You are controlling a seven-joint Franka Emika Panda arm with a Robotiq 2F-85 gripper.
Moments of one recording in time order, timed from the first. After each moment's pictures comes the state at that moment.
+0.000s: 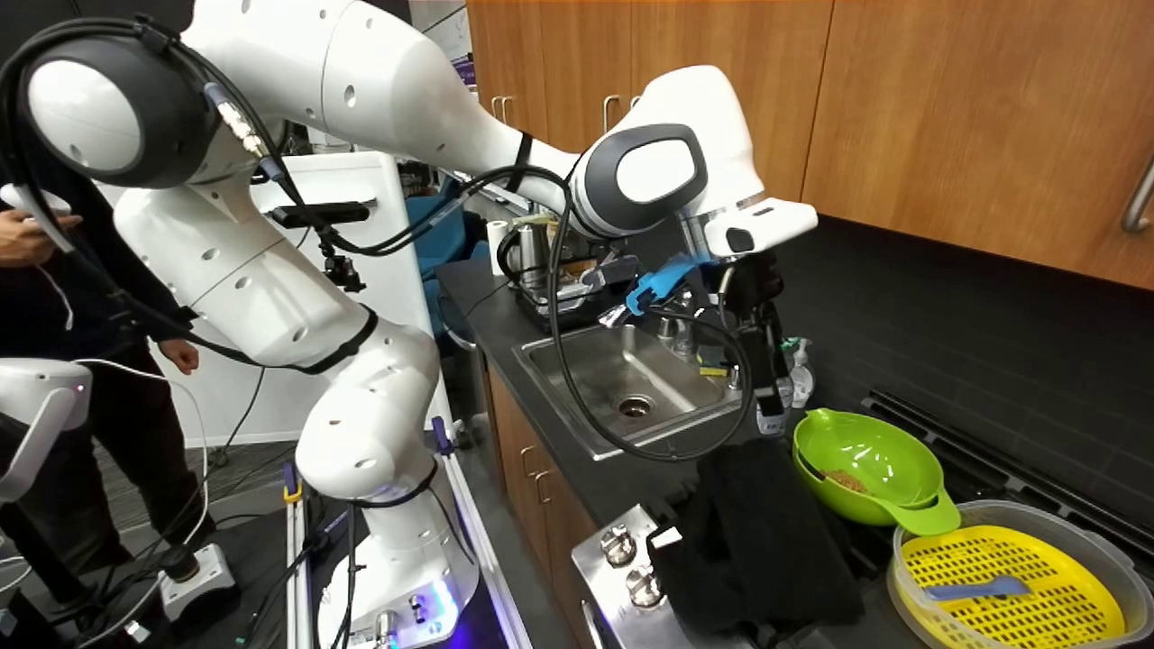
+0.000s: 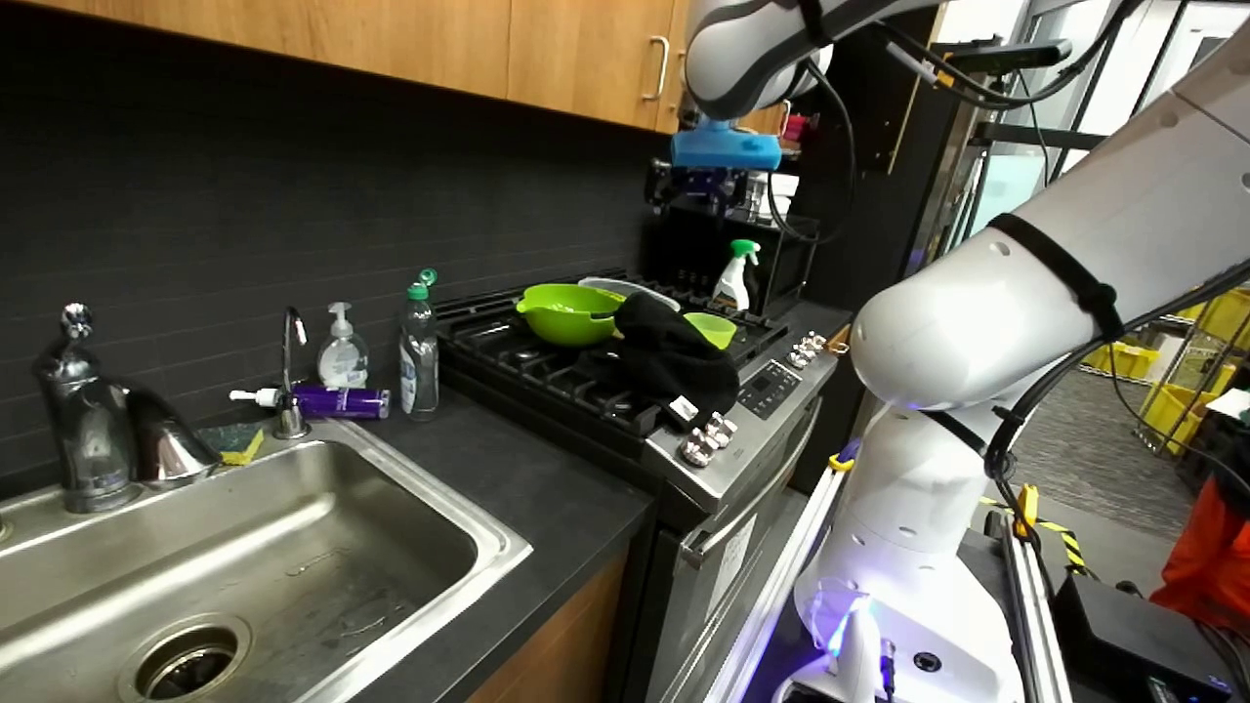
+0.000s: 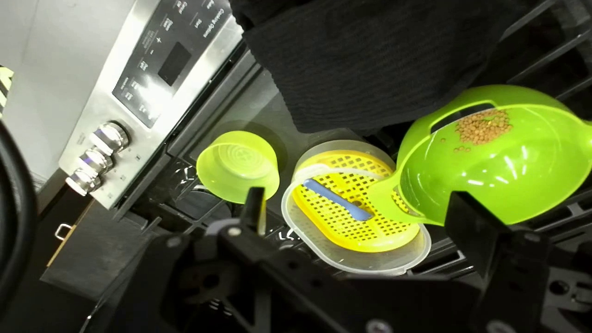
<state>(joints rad) -0.45 -0.56 0.01 -2.54 -0.36 2.27 0.67</state>
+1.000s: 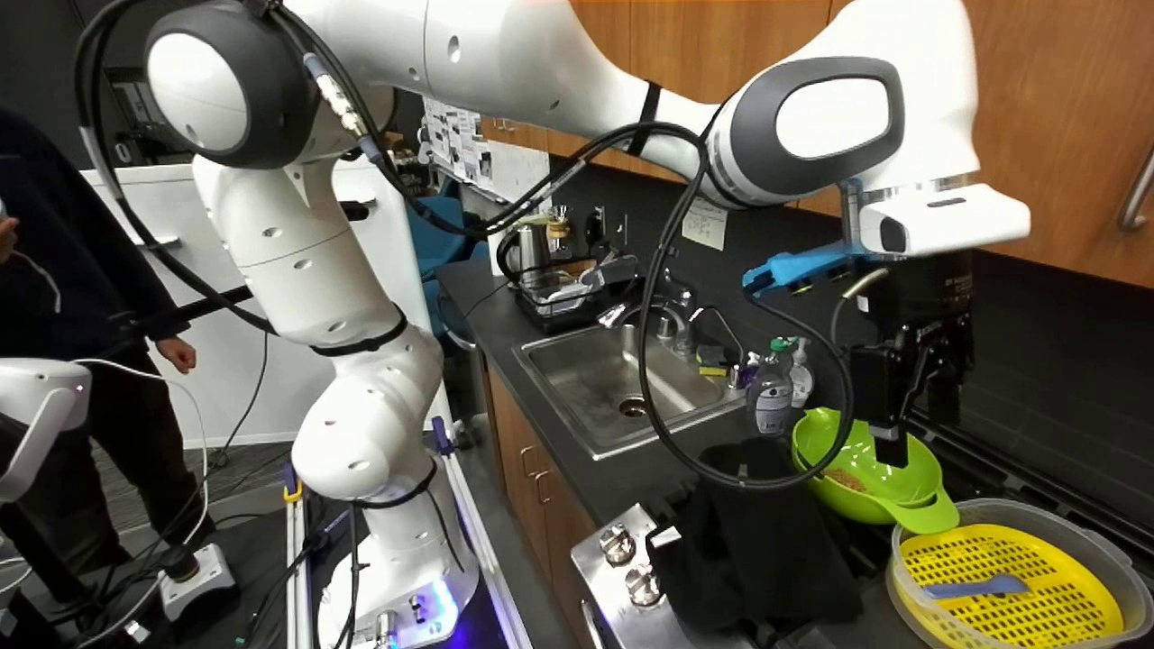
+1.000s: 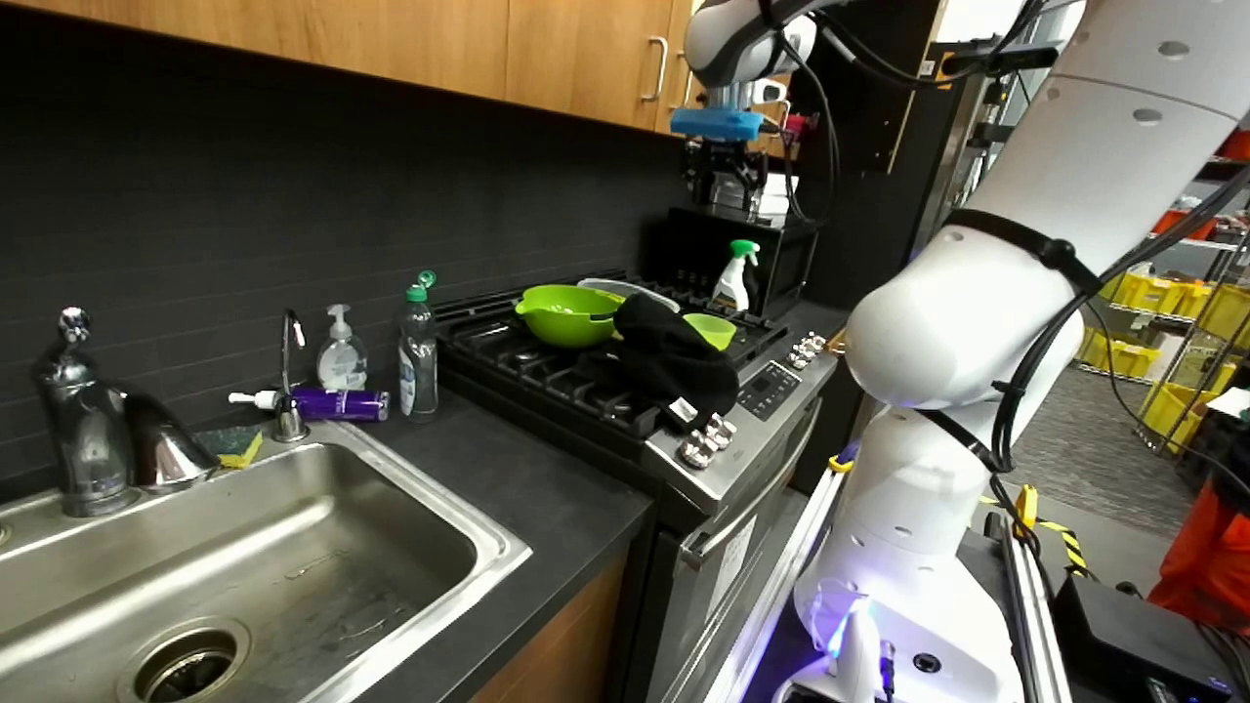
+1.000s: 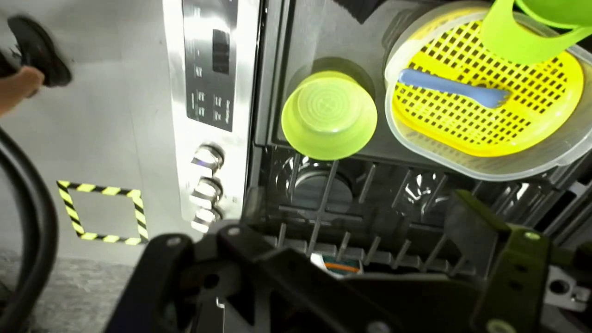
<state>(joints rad) -0.50 -0.22 -0.15 -2.11 -0.34 2.08 0.97</state>
